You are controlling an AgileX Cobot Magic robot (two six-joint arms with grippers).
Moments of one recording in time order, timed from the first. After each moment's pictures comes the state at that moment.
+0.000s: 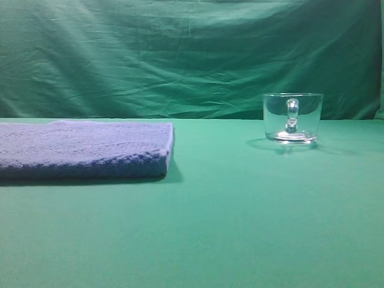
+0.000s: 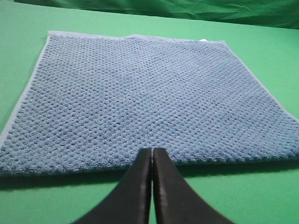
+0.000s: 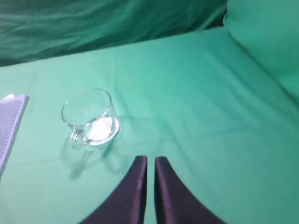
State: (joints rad) left arm -0.04 -0.02 0.02 -0.19 0.36 0.08; right arm 0.05 0.96 -0.74 0.25 0.67 -0.12
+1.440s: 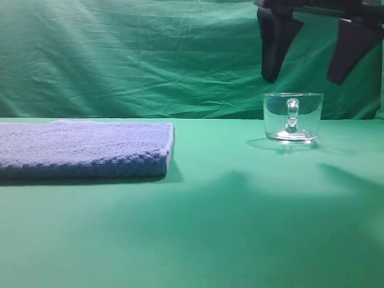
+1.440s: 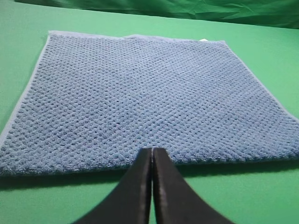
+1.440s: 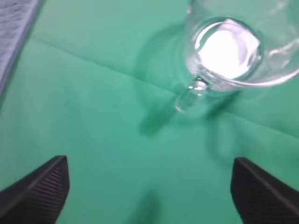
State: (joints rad) left arm -0.04 -0.02 0.02 -0.19 0.36 0.08; right arm 0.44 1.79 -1.19 -0.16 0.66 0.35
